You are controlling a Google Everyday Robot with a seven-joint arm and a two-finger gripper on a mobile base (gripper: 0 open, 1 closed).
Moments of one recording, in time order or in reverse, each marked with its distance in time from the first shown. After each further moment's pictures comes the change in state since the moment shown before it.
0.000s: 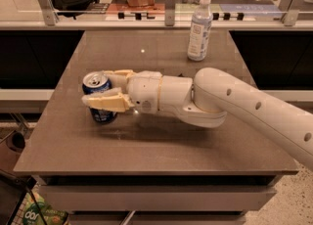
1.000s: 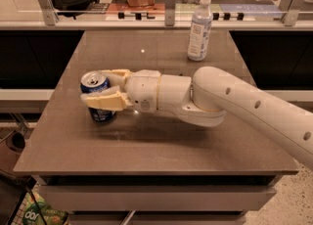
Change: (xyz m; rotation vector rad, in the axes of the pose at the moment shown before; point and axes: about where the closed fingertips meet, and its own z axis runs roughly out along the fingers) arm -0.004 0.002 0.003 -0.007 -0.003 -0.005
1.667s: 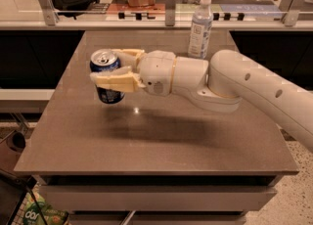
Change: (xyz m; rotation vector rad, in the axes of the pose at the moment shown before) arm -0.045 -0.018 -0.025 0.026 -0.046 -0.047
